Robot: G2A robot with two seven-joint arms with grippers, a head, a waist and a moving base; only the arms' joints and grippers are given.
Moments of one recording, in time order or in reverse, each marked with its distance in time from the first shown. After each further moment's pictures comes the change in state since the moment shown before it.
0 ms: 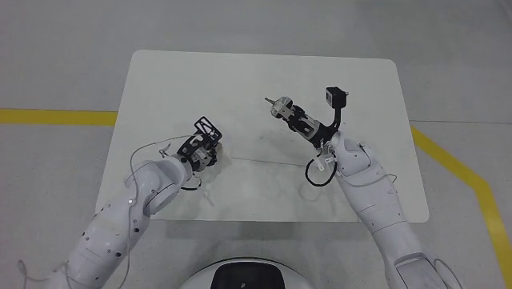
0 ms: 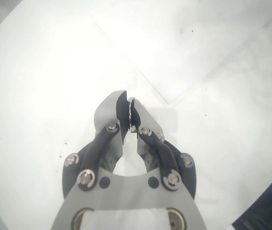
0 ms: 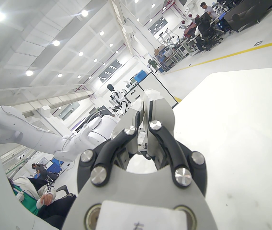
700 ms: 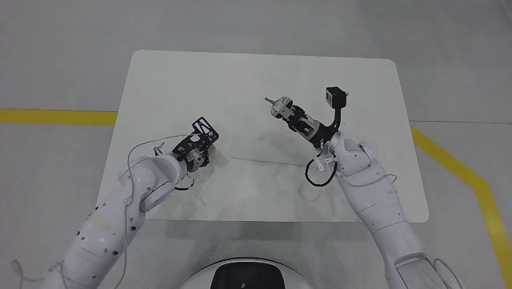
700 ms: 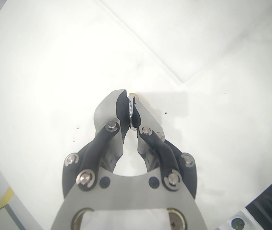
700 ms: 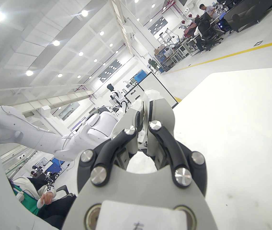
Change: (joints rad) left arm -0.003 0.005 -0.019 -0.020 0.070 -0.043 -0.123; right arm 0.000 0.000 0.000 0.000 0.000 0.000 0.000
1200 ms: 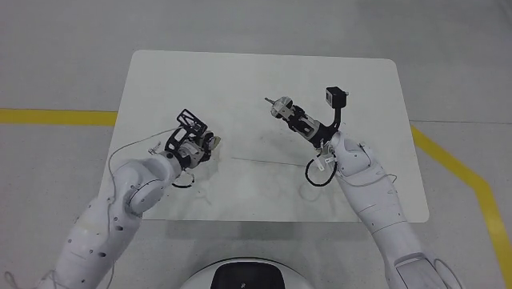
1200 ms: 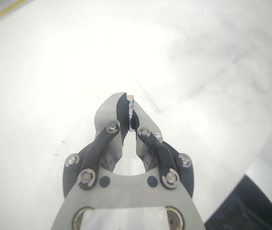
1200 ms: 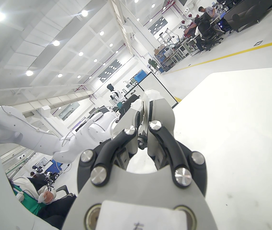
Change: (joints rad) left arm 0.049 -0.004 -0.108 0.002 -0.352 -0.041 0.141; right arm 0.000 0.000 0.000 0.000 0.000 0.000 0.000
